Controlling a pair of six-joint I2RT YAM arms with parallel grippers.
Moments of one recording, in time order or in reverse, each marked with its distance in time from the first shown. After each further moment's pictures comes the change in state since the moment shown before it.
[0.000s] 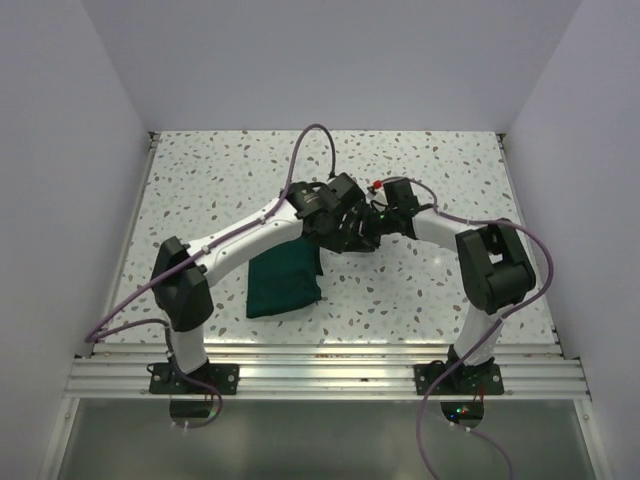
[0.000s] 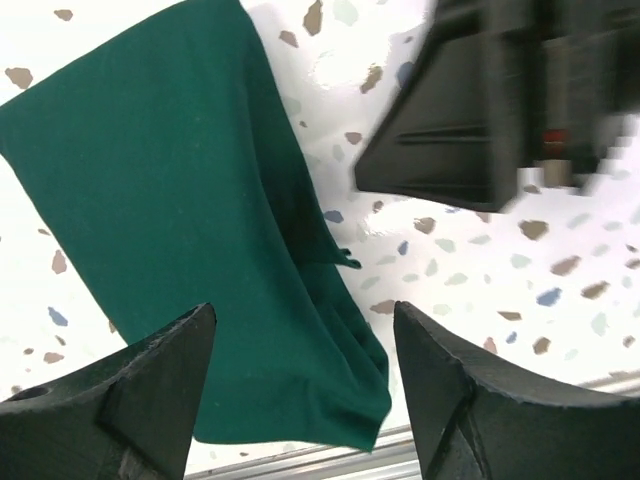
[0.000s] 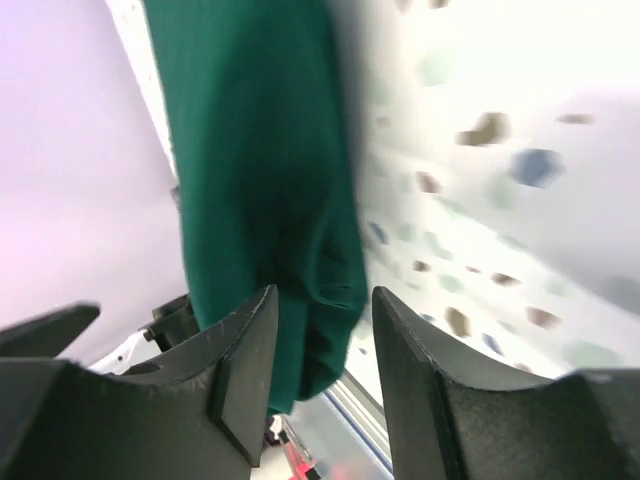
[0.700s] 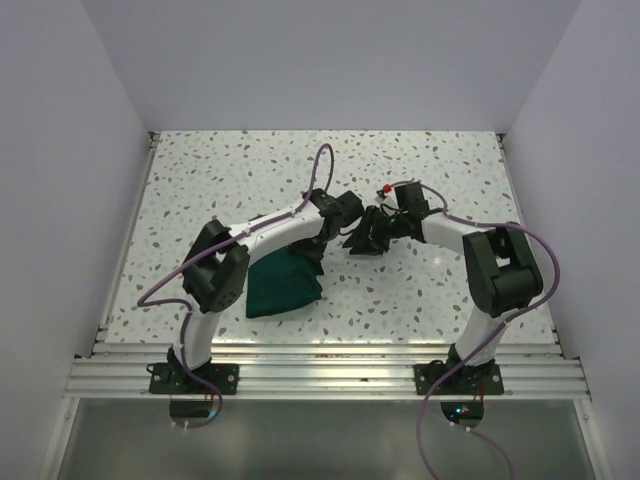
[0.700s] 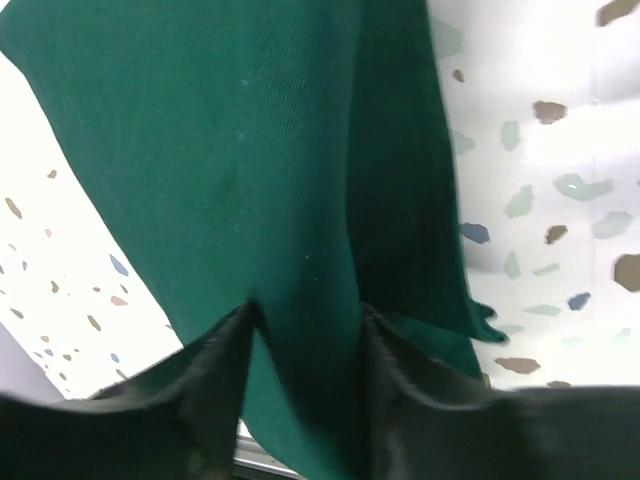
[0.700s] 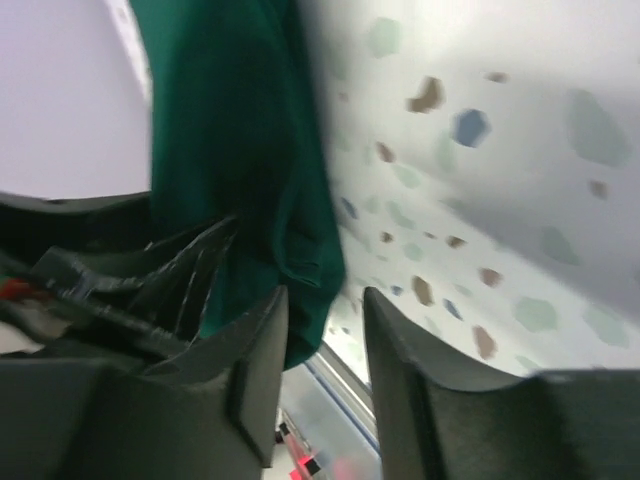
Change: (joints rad) left arm 0.043 0.274 0.048 -0.174 -0.157 -0.040; right arm -0.095 -0.043 -0.069 -0.059 -0.033 -0.077
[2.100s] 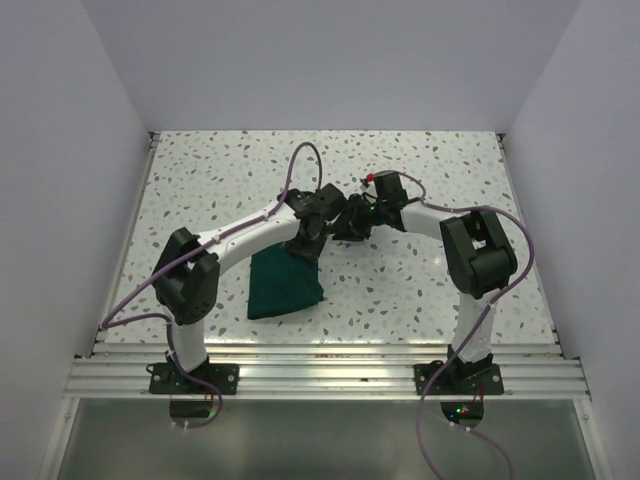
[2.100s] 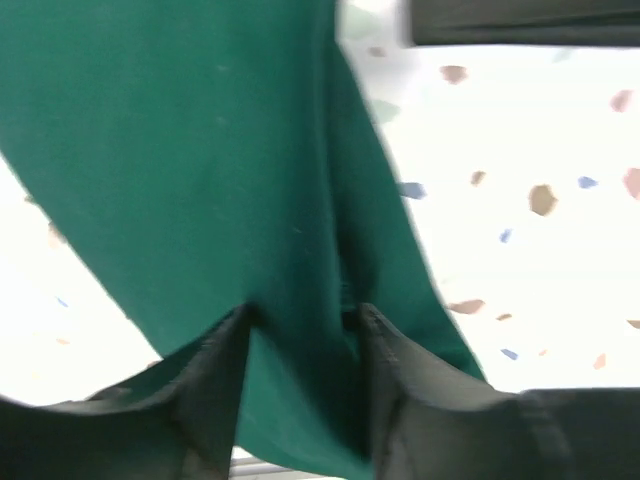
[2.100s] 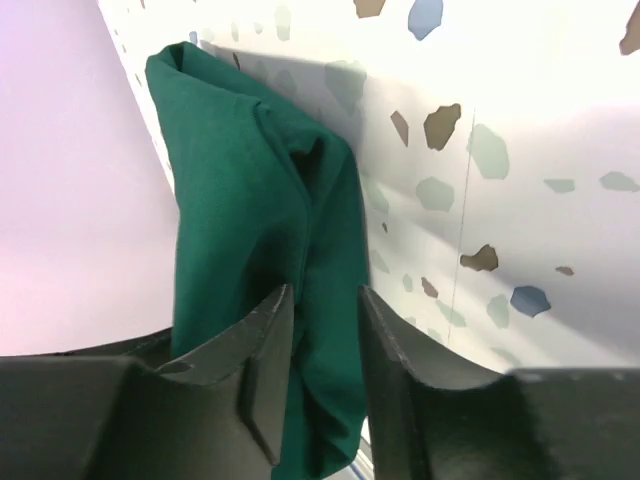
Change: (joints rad) left arm 0.046 -0.182 -0.171 0.170 0.185 0.099; right arm 0.088 0.185 0.182 0.133 0.078 0.134
